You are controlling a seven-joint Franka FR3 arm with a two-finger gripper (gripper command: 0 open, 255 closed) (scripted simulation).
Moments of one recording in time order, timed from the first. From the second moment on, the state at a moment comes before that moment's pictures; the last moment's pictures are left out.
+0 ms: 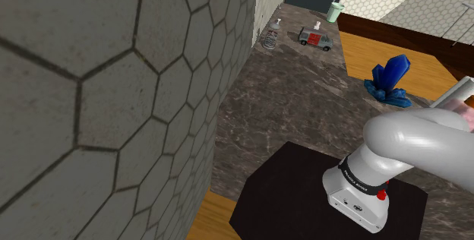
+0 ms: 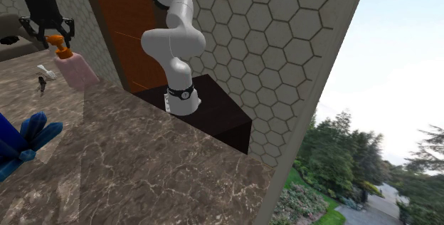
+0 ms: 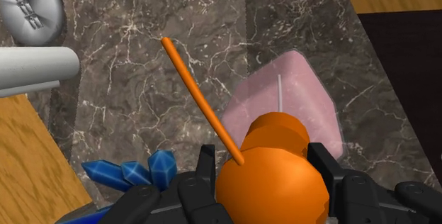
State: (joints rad) arm -0.53 -1.19 -0.90 -2.37 -0.94 1.55 -1.12
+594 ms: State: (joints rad) arm -0.55 -1.22 -0.98 -2.47 -1.02 1.62 -1.09
